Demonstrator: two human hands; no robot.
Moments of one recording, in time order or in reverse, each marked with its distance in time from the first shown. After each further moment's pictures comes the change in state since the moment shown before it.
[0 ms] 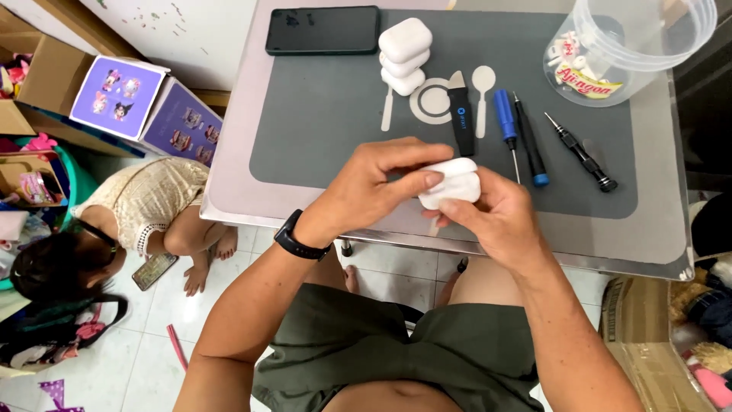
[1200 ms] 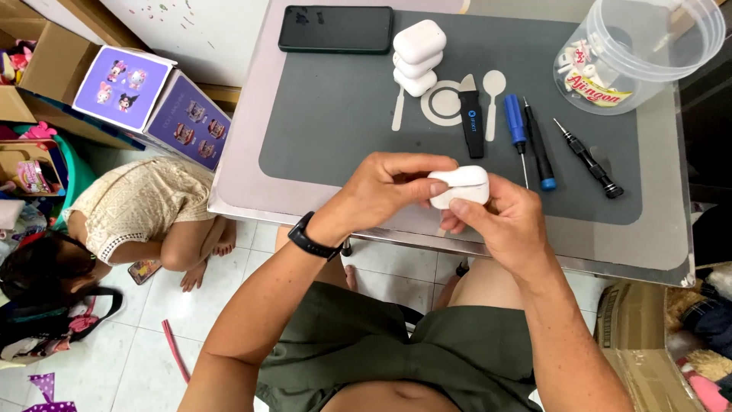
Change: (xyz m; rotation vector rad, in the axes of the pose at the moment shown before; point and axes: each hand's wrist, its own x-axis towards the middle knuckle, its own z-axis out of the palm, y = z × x) left_hand -0.018 -0.019 0.011 -0.327 0.068 -0.204; right_hand -0.002 -0.002 -0.003 -0.118 -0.011 -0.011
